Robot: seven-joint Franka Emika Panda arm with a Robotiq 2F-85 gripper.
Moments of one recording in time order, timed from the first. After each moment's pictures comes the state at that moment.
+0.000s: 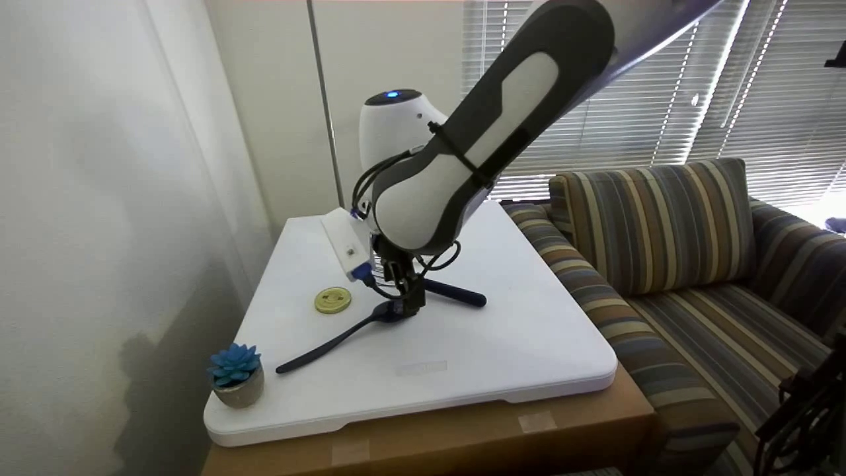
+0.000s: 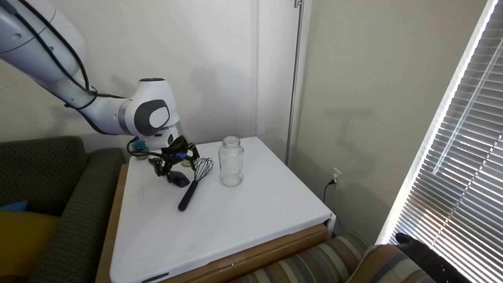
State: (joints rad) arm 0.36 1.04 -0.08 -1.41 -0.03 2.57 2.15
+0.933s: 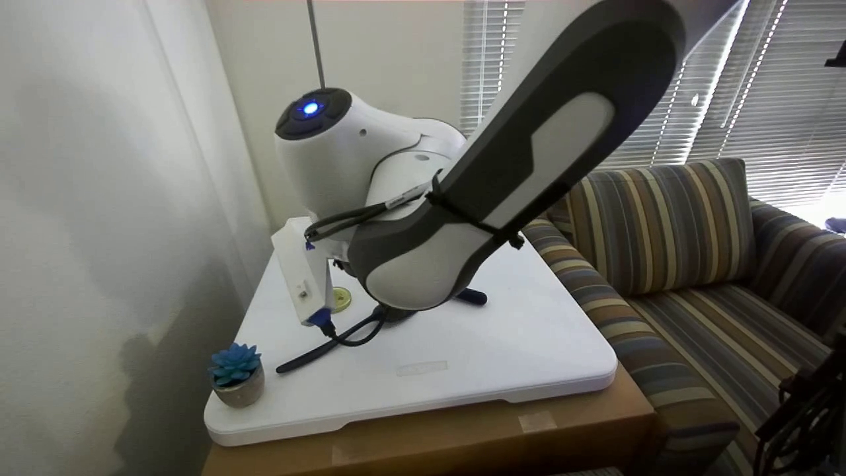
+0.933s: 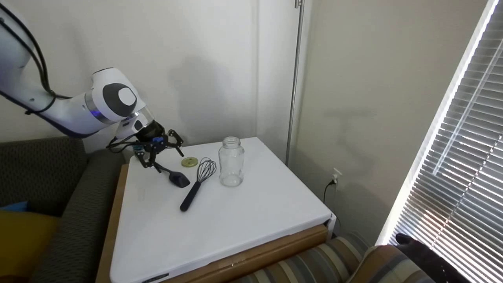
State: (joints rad) arm 0.66 1.00 -0.31 -1.46 -0.28 2.54 2.53
